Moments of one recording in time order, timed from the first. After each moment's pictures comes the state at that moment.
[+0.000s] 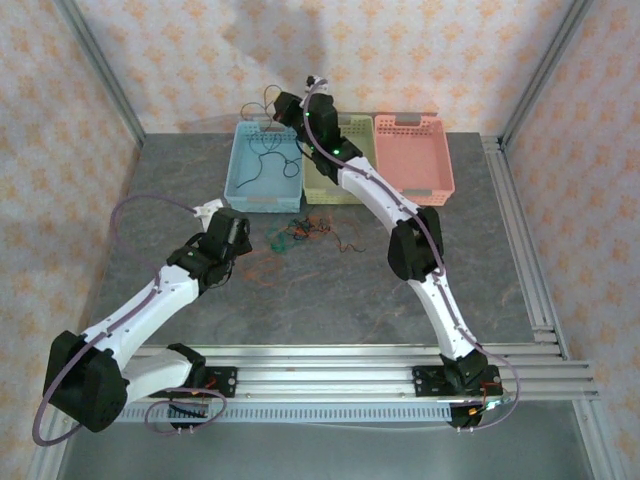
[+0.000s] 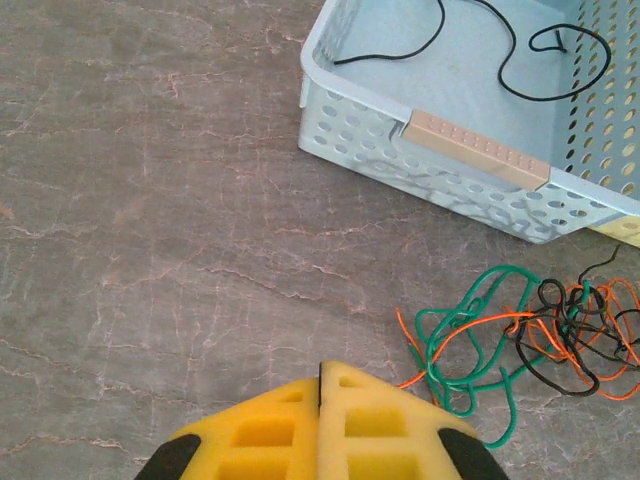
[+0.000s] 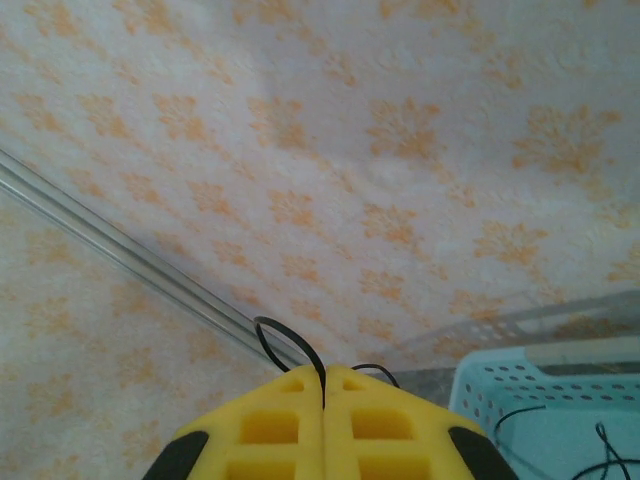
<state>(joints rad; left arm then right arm) -0.40 1.12 0.77 -0.46 -0.44 -0.70 0.61 2.44 2.39 0.06 0.02 0.79</state>
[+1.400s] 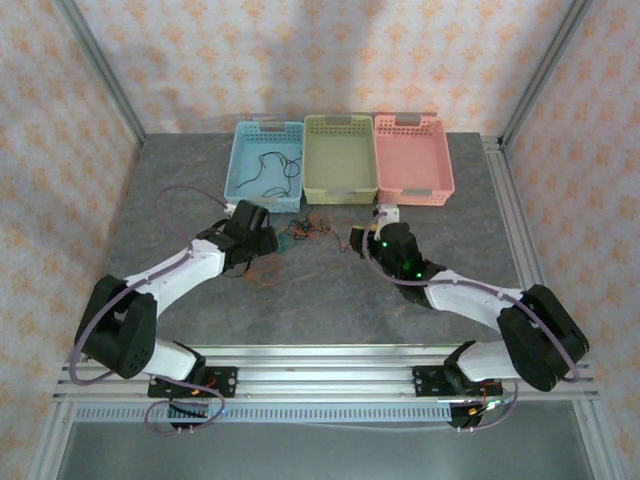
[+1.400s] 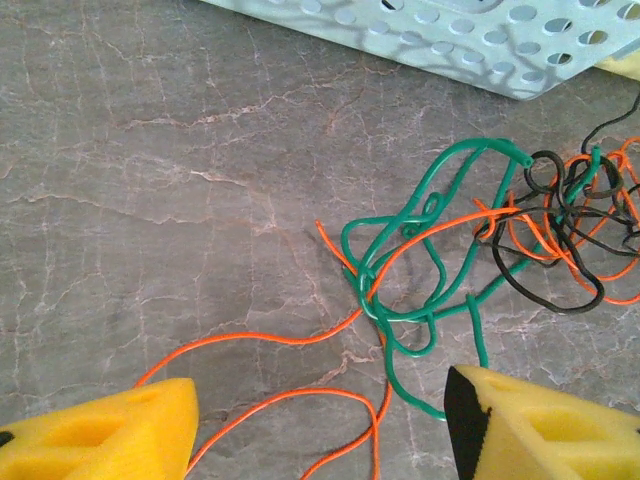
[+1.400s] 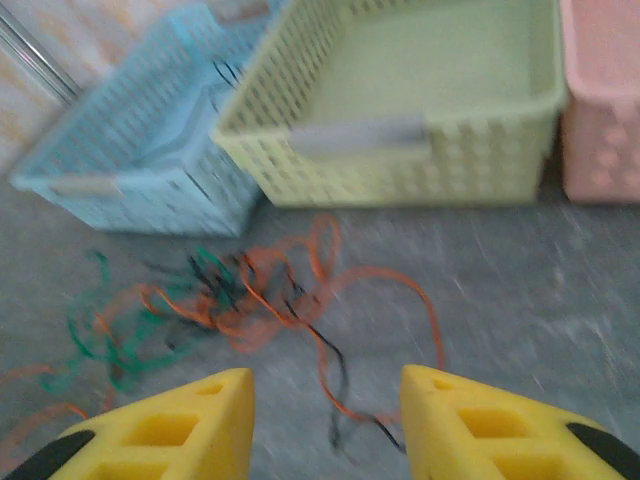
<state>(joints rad) -0.40 1.43 0.86 -0.42 -0.21 -0.65 0.63 1.32 0.54 0.35 0.15 0.43</state>
